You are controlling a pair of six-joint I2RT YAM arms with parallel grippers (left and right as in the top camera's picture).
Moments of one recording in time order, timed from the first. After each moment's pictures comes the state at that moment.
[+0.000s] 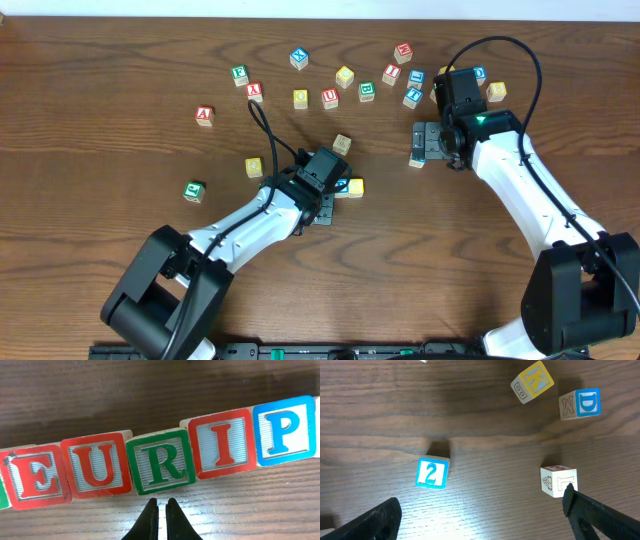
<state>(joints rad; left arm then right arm) -0.65 1.73 0.96 -0.50 -0.11 -0.52 0.23 1.71 1.28 -0.74 0.23 0.24</state>
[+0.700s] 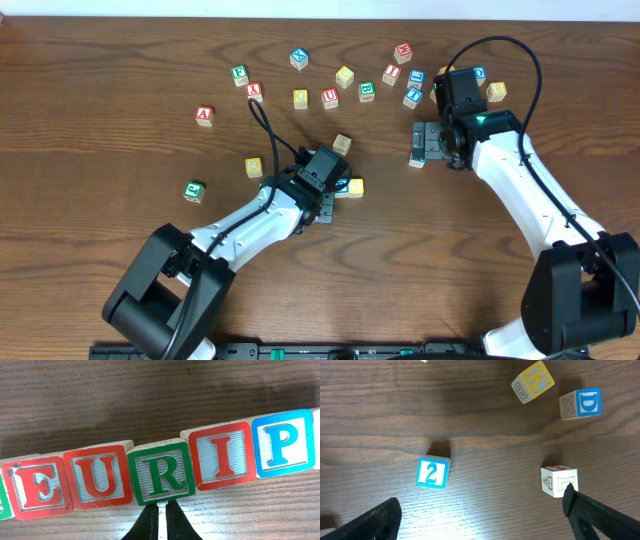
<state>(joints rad) -0.65 1.74 0.96 -0.48 -0.13 -0.51 0.23 1.71 1.28 -0.74 0.23 0.24</state>
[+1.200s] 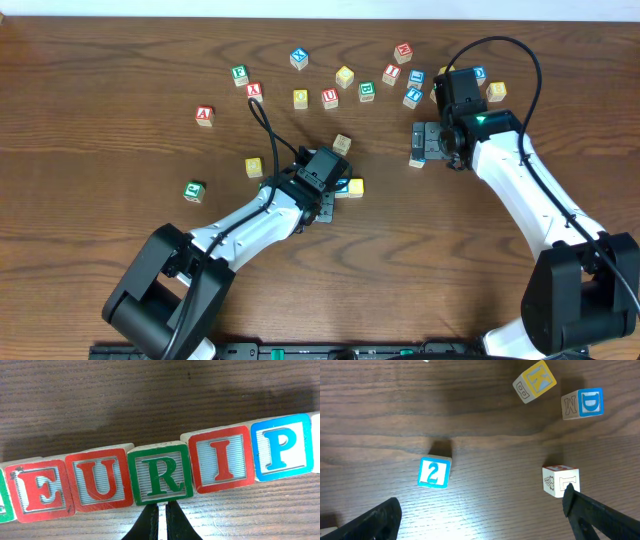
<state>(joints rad) -0.65 1.74 0.96 -0.47 -0.14 -0.51 0.23 1.71 1.28 -0.74 0.22 0.24</state>
